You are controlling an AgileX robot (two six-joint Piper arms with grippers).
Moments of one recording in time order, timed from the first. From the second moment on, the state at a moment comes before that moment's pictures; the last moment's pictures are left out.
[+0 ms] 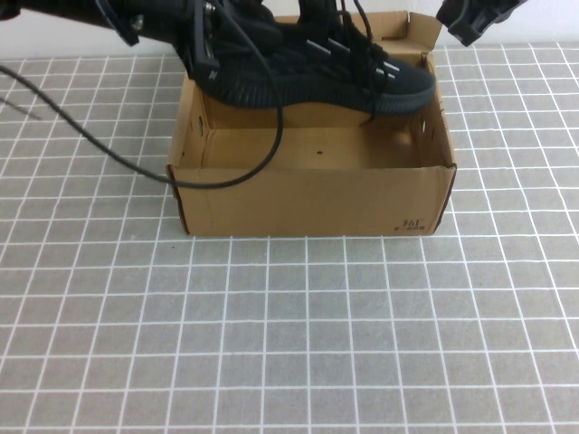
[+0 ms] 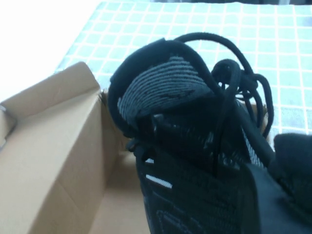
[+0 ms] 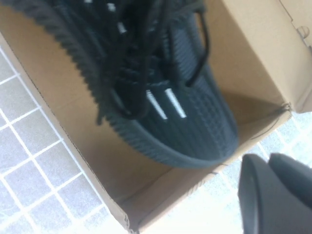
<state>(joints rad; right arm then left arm) 0.32 1.90 -2.19 0.19 1.26 -0.68 -0.16 1.95 -1.93 -1.04 1.19 1.56</state>
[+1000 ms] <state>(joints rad) 0.32 1.90 -2.19 0.11 1.26 -0.62 -0.12 2.22 -2.18 -1.07 1.23 1.70</state>
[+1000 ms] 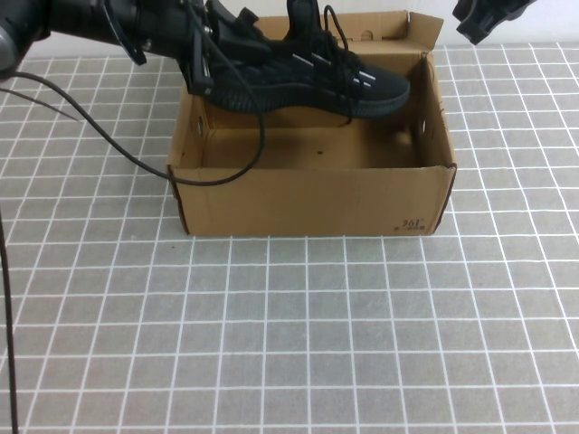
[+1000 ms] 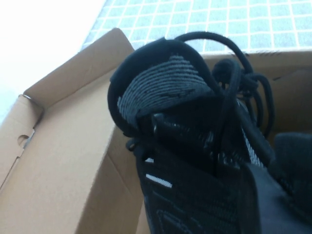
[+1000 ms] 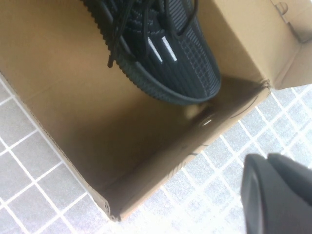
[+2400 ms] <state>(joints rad) 0.32 1.90 -2.19 0.19 1.26 -0.61 -0.11 2.35 -2.18 -1.21 1.20 1.92</state>
